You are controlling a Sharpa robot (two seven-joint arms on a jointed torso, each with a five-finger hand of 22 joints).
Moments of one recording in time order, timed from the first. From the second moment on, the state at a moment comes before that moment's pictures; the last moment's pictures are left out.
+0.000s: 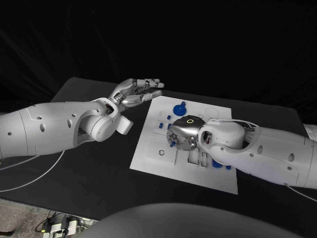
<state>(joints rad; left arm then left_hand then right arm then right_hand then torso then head) 1.25 -0.91 -0.23 1.53 -0.22 -0.26 0.52 1.54 0.09 -0.21 0.29 0.37 0.79 0.14 0.08 0.07 0.18 0.13 0.41 0.05 0.10 0.13 0.19 0.04 0.12 0.24 0.29 0.08 0.48 1.19 -0.52 -0.22 1.47 -1.75 -0.10 -0.09 1.39 -0.08 0.39 -0.02 0.47 1.01 0.10 0.22 0.62 1.03 0.04 0.42 0.50 1.43 -0.02 1.41 1.27 0.10 1.26 0.09 1.03 1.31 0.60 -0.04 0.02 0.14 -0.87</state>
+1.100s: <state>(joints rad) 1.25 -0.90 -0.23 1.53 -0.22 -0.25 0.51 1.55 0.09 -0.21 0.29 0.37 0.78 0.15 0.09 0.07 0.17 0.13 0.41 0.05 0.11 0.14 0.20 0.04 0.12 0.26 0.29 0.09 0.50 1.17 -0.51 -0.22 1.46 -1.75 -0.10 -0.09 1.39 -0.08 0.39 -0.02 0.46 1.01 0.10 0.21 0.61 1.02 0.05 0.42 0.50 1.43 -0.02 1.40 1.26 0.10 1.26 0.09 1.02 1.31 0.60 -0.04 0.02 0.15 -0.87</state>
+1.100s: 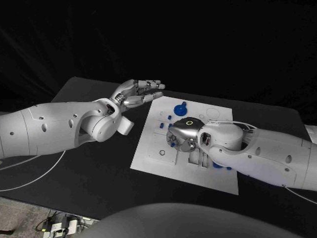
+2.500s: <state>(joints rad) 1.25 -0.91 -0.23 1.53 -0.22 -0.25 0.51 1.56 0.09 -0.21 0.29 0.37 0.78 0.15 0.09 0.07 0.17 0.13 0.42 0.05 0.11 0.14 0.21 0.04 0.12 0.27 0.29 0.10 0.50 1.27 -0.77 -0.21 1.65 -1.77 -0.27 -0.09 1.30 -0.11 0.24 0.06 0.23 0.76 -0.01 0.09 0.42 0.65 0.10 0.47 0.56 1.40 0.01 1.40 1.24 0.13 1.24 0.12 0.92 1.31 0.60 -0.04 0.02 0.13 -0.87</state>
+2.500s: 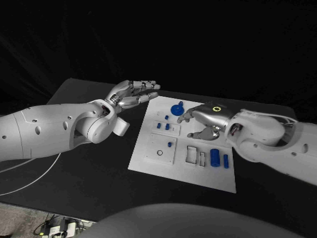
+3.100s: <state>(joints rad) 1.22 -0.90 -0.23 1.52 -0.22 -0.27 0.51 1.56 0.09 -0.21 0.29 0.37 0.79 0.15 0.09 0.07 0.18 0.14 0.44 0.05 0.12 0.15 0.24 0.04 0.12 0.30 0.29 0.11 0.52 1.33 -0.93 -0.22 1.62 -1.67 -0.25 -0.11 1.31 -0.13 0.23 0.12 0.34 0.80 0.00 0.07 0.38 0.67 0.11 0.45 0.51 1.40 0.01 1.41 1.24 0.13 1.24 0.12 0.91 1.31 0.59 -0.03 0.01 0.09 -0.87</state>
